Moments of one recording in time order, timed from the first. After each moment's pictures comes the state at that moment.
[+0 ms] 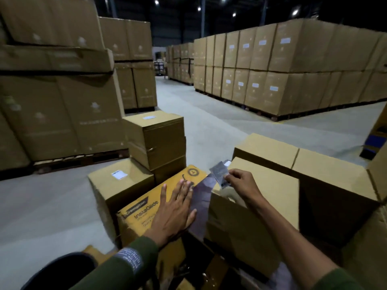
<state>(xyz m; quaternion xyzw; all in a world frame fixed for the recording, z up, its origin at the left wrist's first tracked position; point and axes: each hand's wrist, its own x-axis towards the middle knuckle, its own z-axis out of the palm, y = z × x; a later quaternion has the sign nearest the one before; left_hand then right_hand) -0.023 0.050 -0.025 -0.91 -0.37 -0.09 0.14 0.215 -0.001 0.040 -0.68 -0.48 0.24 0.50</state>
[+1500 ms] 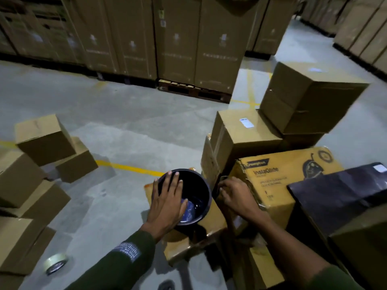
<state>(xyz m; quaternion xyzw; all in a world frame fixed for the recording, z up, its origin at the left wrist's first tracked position) -0.395 -0.007 -0.157 -0.74 -0.67 -0.07 0.05 -0.157 0.071 -0.114 -0.50 -0.84 0.15 0.17</state>
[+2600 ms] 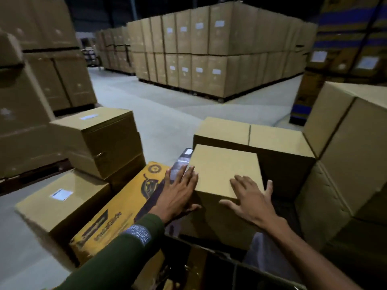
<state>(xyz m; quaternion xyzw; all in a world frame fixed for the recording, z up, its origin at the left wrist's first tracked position) 0.093 0.091 -0.019 -0.97 -0.18 -0.03 0.13 0.260 -0.105 -0.011 -0.88 -0.48 -0.04 0.07</state>
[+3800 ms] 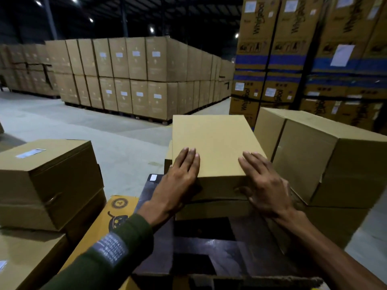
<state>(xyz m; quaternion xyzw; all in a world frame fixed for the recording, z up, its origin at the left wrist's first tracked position) 0.090 0.113 0.094 -0.94 0.05 -0.34 0.03 0.209 -0.134 0.099 -0.84 -0.41 -0.33 0.12</state>
